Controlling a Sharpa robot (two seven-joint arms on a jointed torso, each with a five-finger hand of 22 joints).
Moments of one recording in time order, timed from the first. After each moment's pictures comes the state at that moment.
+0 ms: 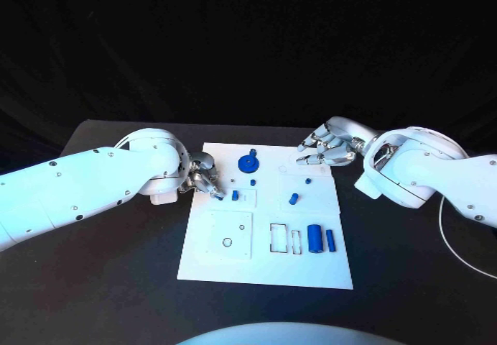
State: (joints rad) left arm 1.30 -0.73 -0.02 1.48 -1.14 0.29 -0.56; left_hand 1.20 -0.08 0.60 0.15 0.05 0.81 0.06 0.66 0.82 1.24 -0.01 1.12 0.96 1.47 -0.06 1.57 1.31 0.05 1.46 0.04 1.40 1.31; right arm 1.33 -0.95 -0.07 1.70 -1.11 -0.28 -0.22; right_hand 1.28 -0.06 0.13 0.06 0.19 0.98 0.14 0.08 0.07 1.27 0.05 0.96 1.07 1.47 -0.02 1.37 1.24 0.05 1.41 0.09 1.46 1.30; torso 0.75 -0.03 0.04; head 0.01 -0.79
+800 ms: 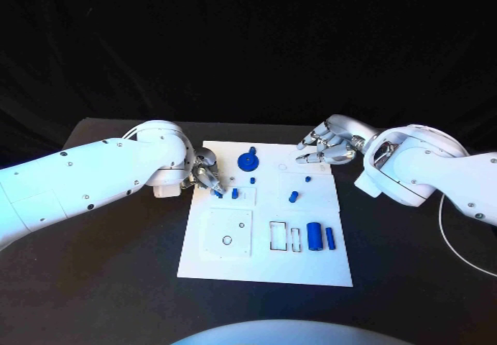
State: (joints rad) left arm 1.31 -0.68 -0.02 1.42 -1.12 0.34 -0.61; left_hand 1.07 -0.08 0.72 0.10 0.05 0.85 0.05 0.68 0.83 1.25 -0.02 1.11 0.95 1.46 -0.08 1.57 1.31 0.05 1.46 0.04 1.40 1.31; right arm 1.33 -0.96 -0.07 1.70 -1.11 -0.28 -0.22; right_hand 1.28 -0.06 0.13 0.07 0.19 0.98 0.14 0.08 0.07 1.27 0.05 0.96 1.07 1.47 -0.02 1.37 1.24 0.05 1.41 0.09 1.46 1.30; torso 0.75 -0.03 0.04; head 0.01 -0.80
